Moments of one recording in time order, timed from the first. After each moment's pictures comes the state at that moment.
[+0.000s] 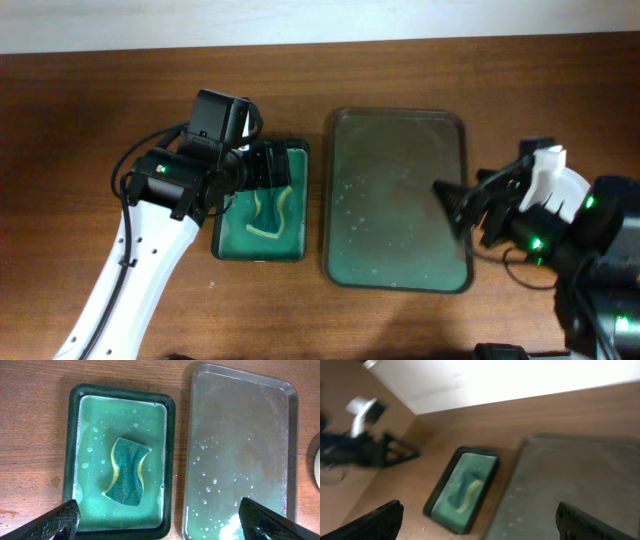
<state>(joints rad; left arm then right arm) -0.36 1.43 1.46 -1.04 0.03 -0.41 -0.10 0.80 1.06 -0.76 -0.70 0.20</state>
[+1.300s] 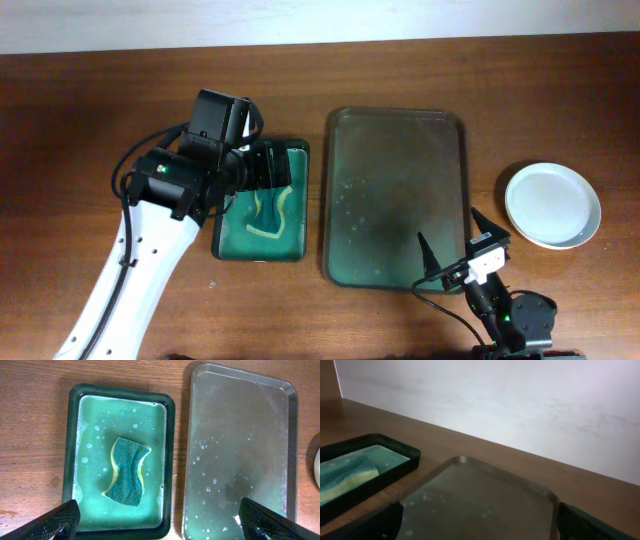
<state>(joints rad) -0.36 1.43 1.46 -1.04 0.03 -0.41 0.01 0.01 0.01 -0.02 -0.36 -0.16</state>
